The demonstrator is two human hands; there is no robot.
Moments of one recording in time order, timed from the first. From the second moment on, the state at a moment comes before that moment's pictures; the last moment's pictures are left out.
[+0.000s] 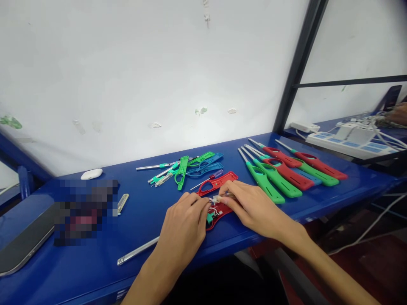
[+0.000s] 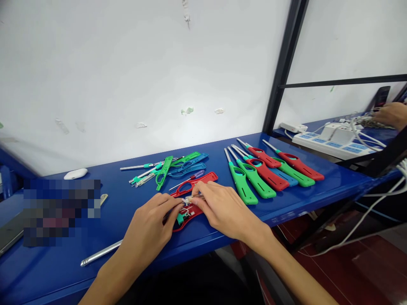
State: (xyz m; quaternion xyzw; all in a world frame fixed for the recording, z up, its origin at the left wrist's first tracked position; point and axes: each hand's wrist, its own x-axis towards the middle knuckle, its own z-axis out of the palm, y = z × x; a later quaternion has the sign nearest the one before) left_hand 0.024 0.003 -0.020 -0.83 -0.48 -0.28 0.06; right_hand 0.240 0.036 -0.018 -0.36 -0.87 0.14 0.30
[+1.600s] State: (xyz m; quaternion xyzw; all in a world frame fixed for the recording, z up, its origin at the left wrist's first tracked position) left_hand 0.026 -0.001 -0.018 -0.82 -0.46 -0.33 0.07; right_hand 0.244 0.037 -0.020 -0.34 -0.89 0.13 0.28
